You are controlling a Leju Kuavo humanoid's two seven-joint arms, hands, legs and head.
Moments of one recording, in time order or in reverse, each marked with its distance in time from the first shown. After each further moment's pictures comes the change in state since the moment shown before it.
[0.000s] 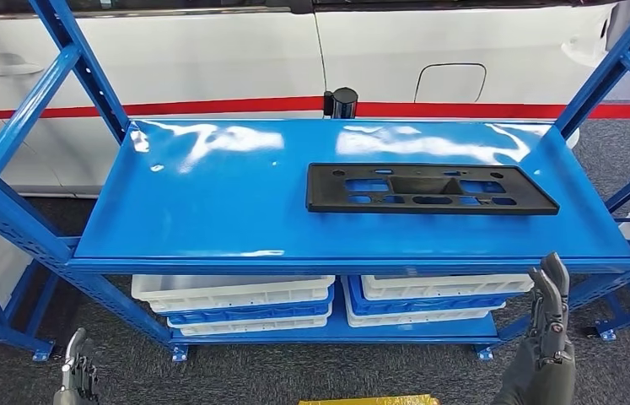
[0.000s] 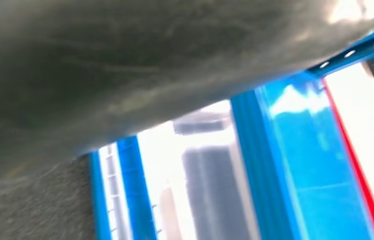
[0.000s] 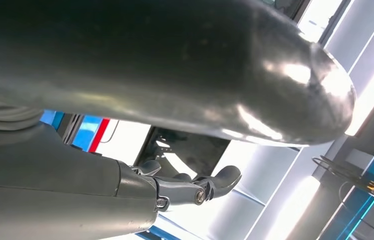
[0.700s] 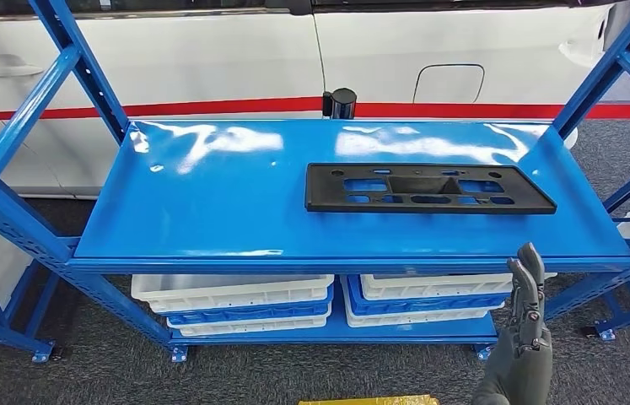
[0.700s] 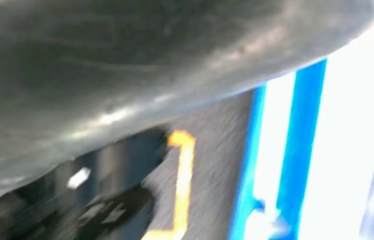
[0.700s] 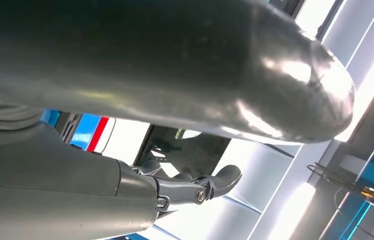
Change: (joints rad) left arm 0.197 0.349 -0.507 -0.098 0.490 0.422 0.589; right arm -0.060 0.020 0.036 0.041 -0.012 0.030 -0.005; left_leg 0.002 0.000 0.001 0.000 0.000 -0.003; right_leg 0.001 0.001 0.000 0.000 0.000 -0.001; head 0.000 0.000
